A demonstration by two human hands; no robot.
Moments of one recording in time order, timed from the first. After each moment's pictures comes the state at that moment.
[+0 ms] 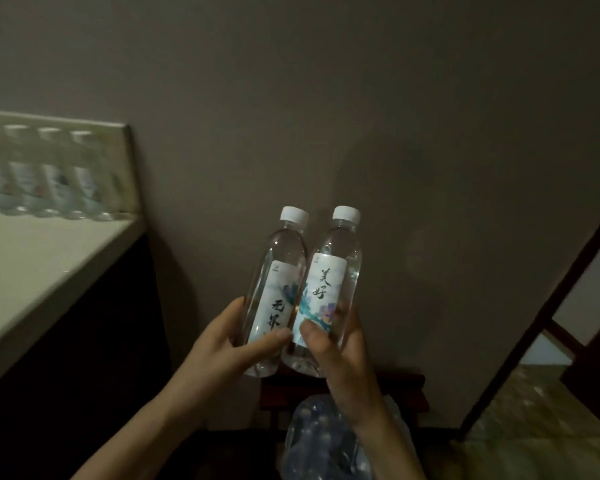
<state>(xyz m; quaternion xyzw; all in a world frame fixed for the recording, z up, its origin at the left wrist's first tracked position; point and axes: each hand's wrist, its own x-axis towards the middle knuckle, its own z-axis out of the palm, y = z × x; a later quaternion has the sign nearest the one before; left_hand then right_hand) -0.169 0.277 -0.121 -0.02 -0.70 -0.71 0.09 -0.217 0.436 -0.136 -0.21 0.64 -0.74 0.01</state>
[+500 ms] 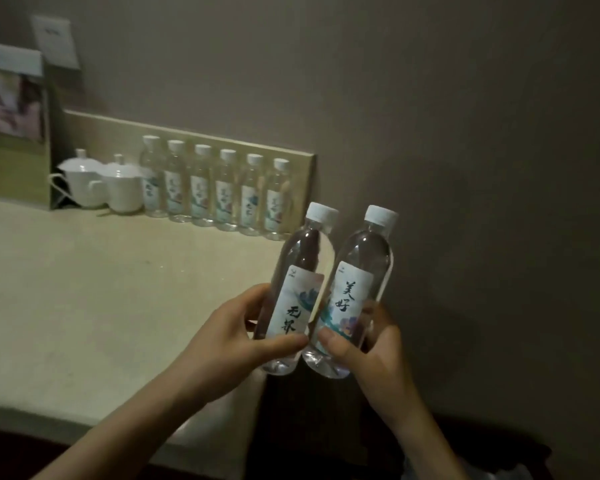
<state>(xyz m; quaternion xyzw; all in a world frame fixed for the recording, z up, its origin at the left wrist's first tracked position) -0.087 -0.020 -0.100 0.01 -0.79 -0.59 0.15 -0.175 0.160 -0.121 -0.29 0.67 -0.68 0.06</state>
